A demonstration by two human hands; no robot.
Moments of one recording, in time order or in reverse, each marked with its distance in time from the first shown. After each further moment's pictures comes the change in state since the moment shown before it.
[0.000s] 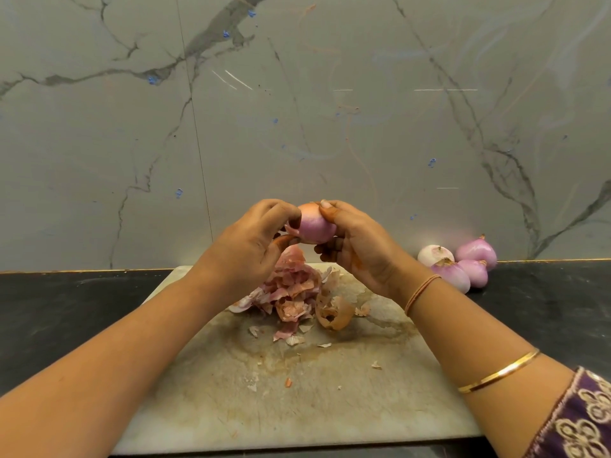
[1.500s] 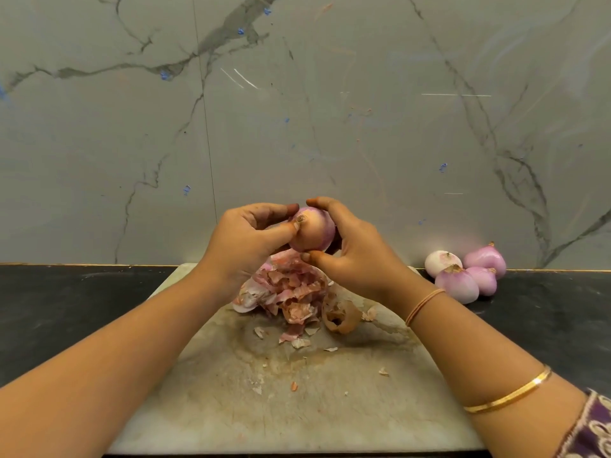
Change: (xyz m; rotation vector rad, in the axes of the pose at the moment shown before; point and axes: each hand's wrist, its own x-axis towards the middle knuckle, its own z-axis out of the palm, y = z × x) left_hand 0.011 0.019 -0.001 -0.773 0.259 -0.575; right_hand -0.006 0.006 0.001 -0.689 -0.042 -0.443
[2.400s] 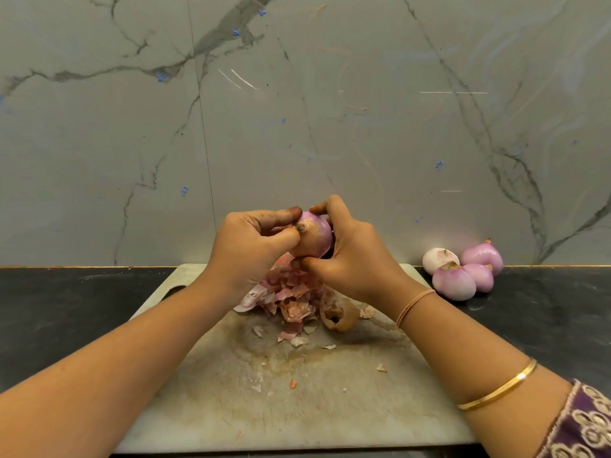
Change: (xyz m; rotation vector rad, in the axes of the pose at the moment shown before) left_hand -0.006 -0.002 0.006 0.116 0.043 0.104; right_hand -0.003 0.001 0.005 -0.075 0.078 -0.029
